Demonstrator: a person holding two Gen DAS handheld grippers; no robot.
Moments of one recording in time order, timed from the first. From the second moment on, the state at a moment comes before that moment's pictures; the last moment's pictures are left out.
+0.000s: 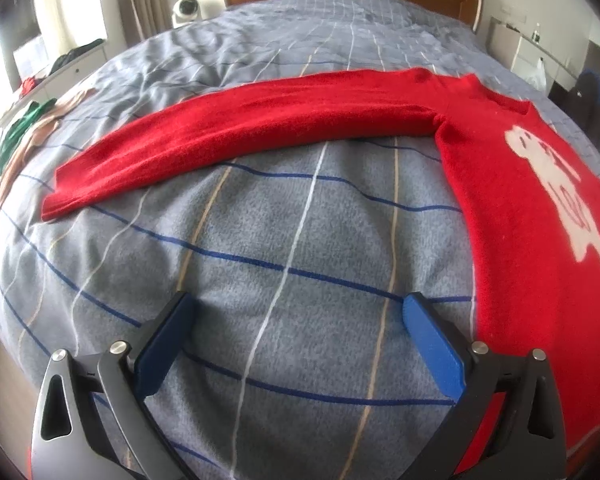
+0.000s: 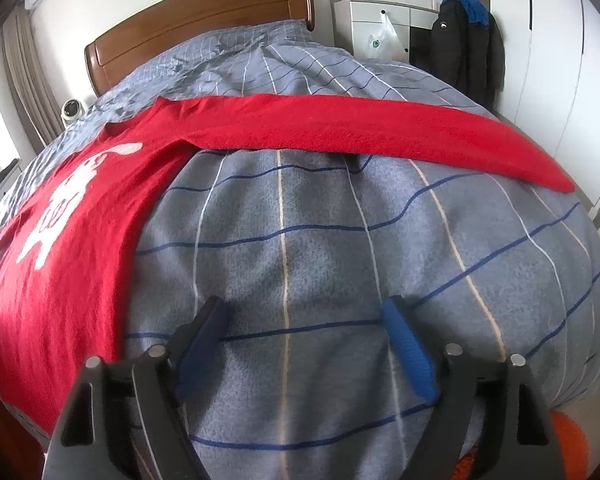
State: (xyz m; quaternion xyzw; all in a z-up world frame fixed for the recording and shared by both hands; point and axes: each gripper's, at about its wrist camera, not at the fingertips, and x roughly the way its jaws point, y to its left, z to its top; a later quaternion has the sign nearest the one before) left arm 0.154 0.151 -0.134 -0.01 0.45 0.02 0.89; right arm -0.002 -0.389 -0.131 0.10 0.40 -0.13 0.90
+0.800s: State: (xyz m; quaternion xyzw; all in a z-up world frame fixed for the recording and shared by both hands) left arm 0.156 0.148 -0.135 0.01 0.46 0.01 0.89; right arm 0.003 -0.382 -0.135 0.08 0.41 -0.13 0.90
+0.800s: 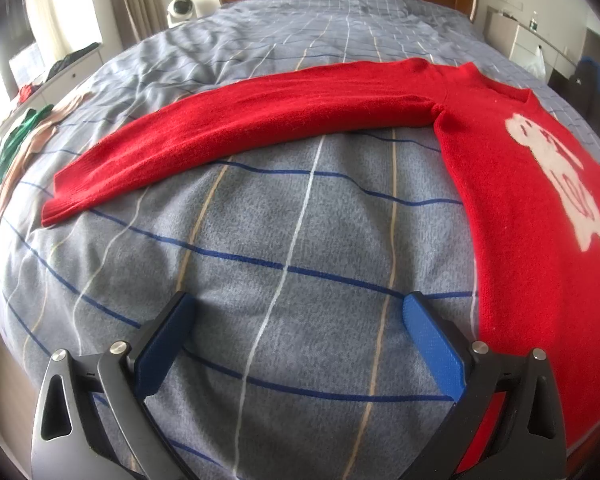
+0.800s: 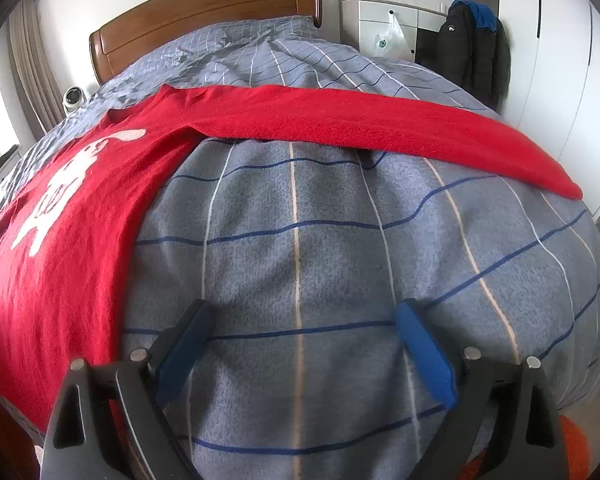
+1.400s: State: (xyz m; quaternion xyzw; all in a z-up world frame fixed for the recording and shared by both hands) left arm 0.156 0.149 -0.136 0.01 0.45 0.02 0.89; right arm 0.004 -0.381 -0.136 0.08 0.41 -0.13 0.90
